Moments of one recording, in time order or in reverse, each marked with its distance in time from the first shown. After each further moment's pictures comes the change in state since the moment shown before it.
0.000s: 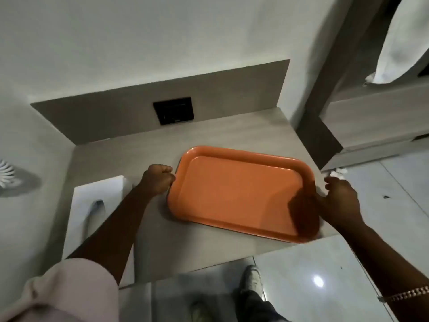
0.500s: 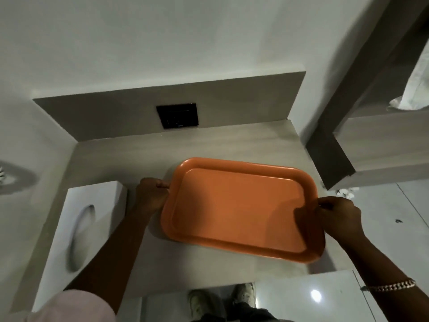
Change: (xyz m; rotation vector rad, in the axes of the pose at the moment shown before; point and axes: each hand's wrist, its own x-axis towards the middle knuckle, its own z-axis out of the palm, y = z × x) left_hand 0.001 -0.007 0.022 -0.146 0.257 -0.029; right_hand 0.052 -0.003 -0.003 0.128 -0.152 0.034
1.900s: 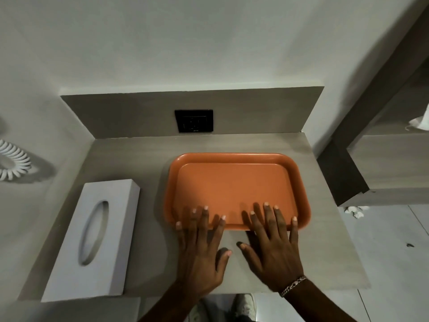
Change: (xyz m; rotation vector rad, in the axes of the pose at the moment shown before) left_hand -0.137 -0.057 0.072 0.747 -0.003 0.677; right_hand -0.079 -0.034 0.117 -0.415 -0.031 -0.694
